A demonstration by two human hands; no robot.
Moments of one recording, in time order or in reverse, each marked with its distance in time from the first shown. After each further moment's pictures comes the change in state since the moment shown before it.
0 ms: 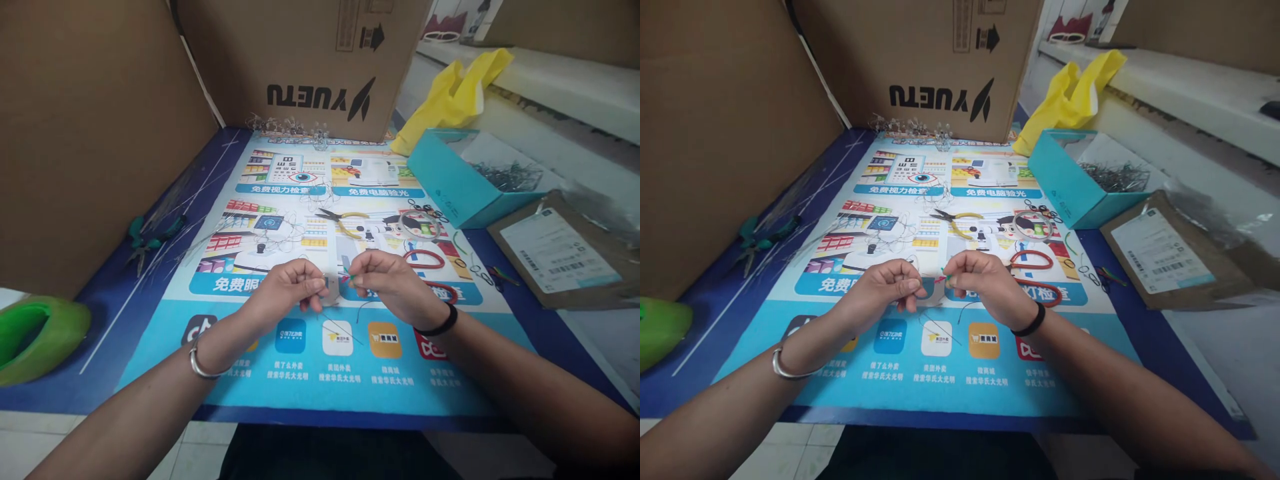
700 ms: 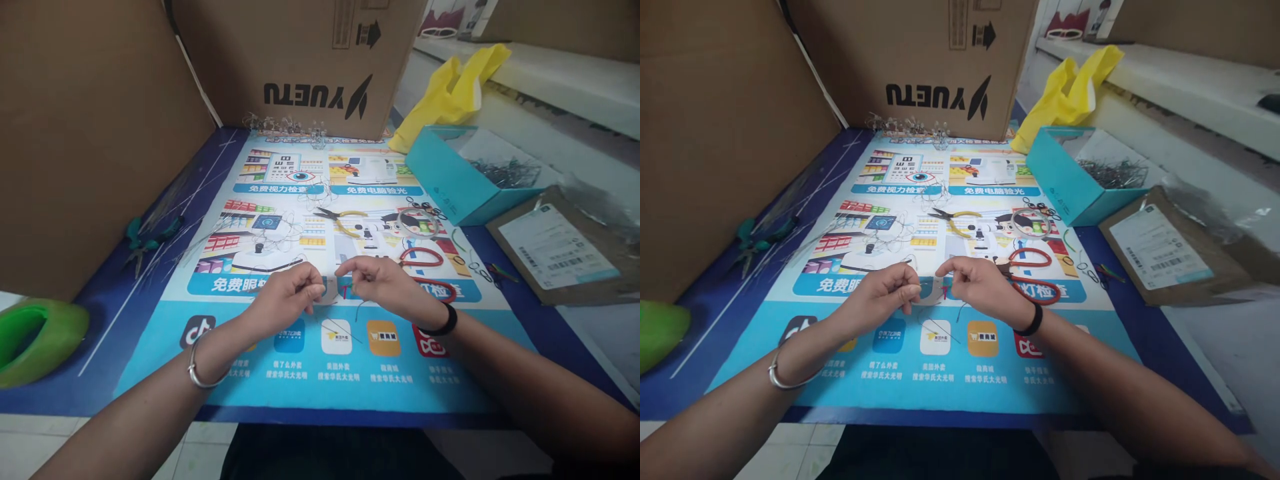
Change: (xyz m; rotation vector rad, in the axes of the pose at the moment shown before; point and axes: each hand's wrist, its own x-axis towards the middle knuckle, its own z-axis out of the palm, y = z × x) left_hand -0.005 0.001 -0.001 0.439 -0.023 0.148; right_hand 0.000 -0.010 0.002 -0.554 -0.043 -0.020
